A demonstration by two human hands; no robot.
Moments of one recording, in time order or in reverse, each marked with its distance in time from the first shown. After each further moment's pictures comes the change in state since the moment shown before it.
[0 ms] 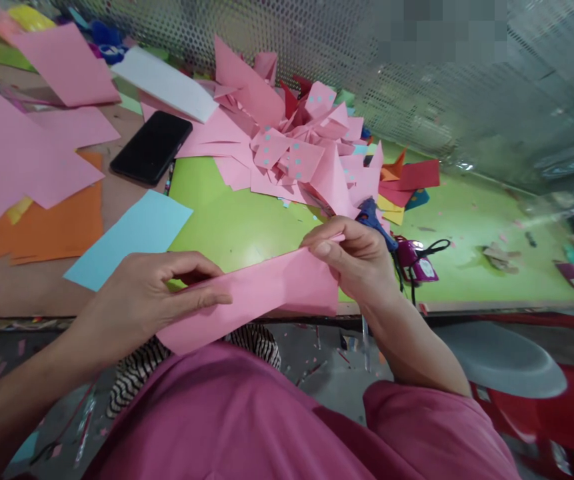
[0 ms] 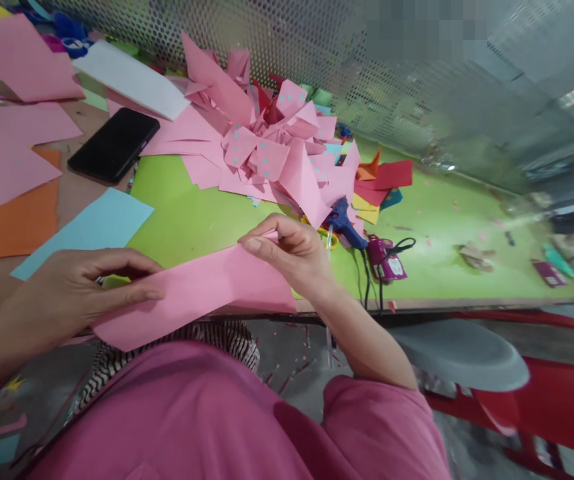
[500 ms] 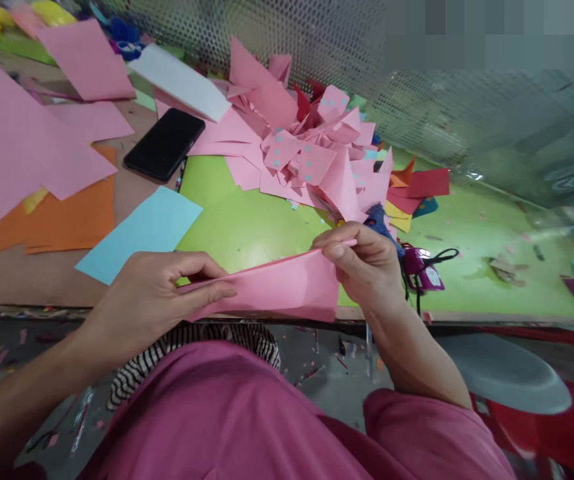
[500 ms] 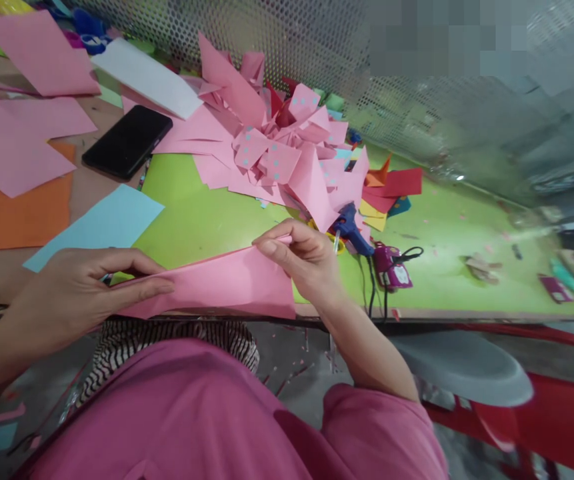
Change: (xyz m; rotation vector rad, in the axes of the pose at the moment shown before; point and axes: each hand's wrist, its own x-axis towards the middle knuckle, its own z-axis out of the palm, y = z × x) left_hand -0.006 0.000 0.001 0.035 0.082 0.027; right_hand -0.003 0.009 -0.002 -0.048 0.052 -0.016
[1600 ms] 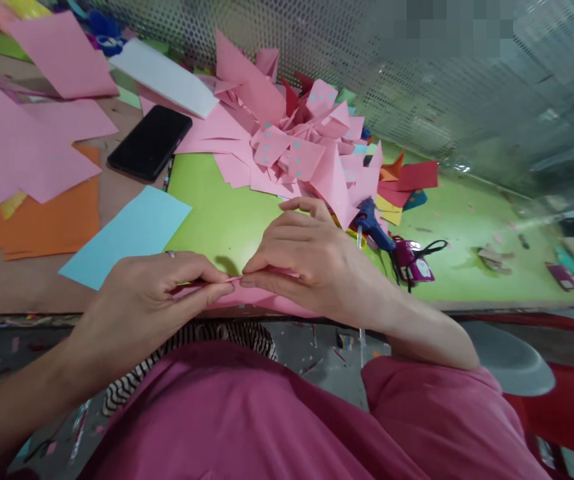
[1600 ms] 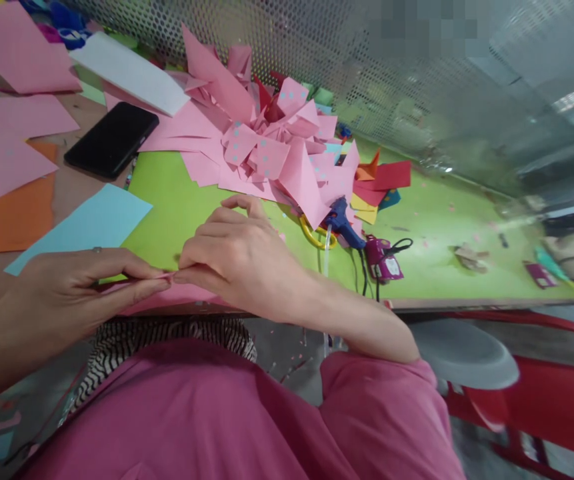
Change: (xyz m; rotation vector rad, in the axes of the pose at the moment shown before) left_hand 0.001 0.008 0.005 0.104 0.026 0.137; right_hand 0.015 -0.062 0.033 -0.787 -0.503 -0.565
